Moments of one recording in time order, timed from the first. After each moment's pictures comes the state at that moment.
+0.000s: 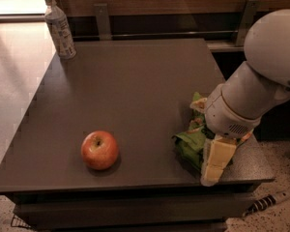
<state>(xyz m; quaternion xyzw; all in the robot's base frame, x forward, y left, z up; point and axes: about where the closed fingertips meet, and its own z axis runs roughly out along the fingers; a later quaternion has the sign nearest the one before) 0.416 -0.126 0.831 -0.68 0.71 0.07 0.15</state>
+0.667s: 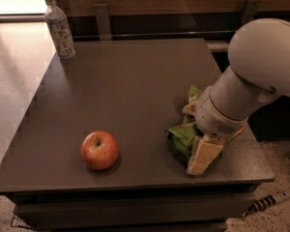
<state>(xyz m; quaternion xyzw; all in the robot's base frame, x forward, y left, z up) 0.425 -0.114 0.818 -0.69 0.71 0.07 0.15</state>
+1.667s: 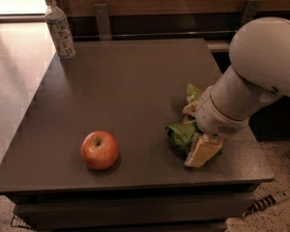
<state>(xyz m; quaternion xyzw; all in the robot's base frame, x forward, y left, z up) 0.424 -0.112 0.821 -0.69 0.71 0.06 0.15</state>
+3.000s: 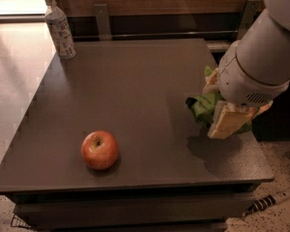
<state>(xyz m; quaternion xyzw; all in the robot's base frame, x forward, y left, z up) 0.431 -0.144 0.921 -0.69 0.70 -0.06 0.16</state>
